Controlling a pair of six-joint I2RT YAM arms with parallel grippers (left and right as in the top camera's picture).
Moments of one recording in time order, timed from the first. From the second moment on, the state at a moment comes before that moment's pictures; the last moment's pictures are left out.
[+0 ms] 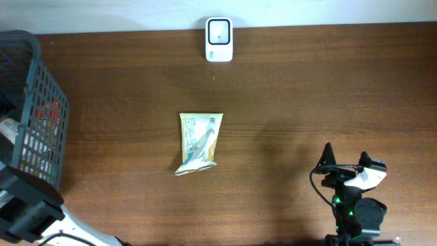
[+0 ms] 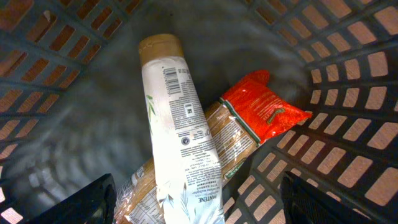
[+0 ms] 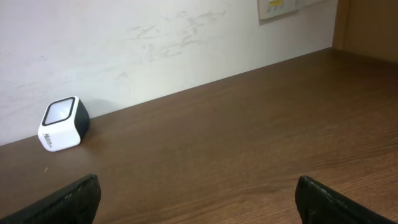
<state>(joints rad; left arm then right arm) 0.75 2.05 2.08 -1.20 0.06 -0.02 -0.13 0.02 0.01 -0.07 0.05 0.24</state>
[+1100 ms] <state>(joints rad) 0.79 2.30 2.09 -1.15 0.03 0.01 -0.13 0.02 0.01 -0.07 0.05 0.24</state>
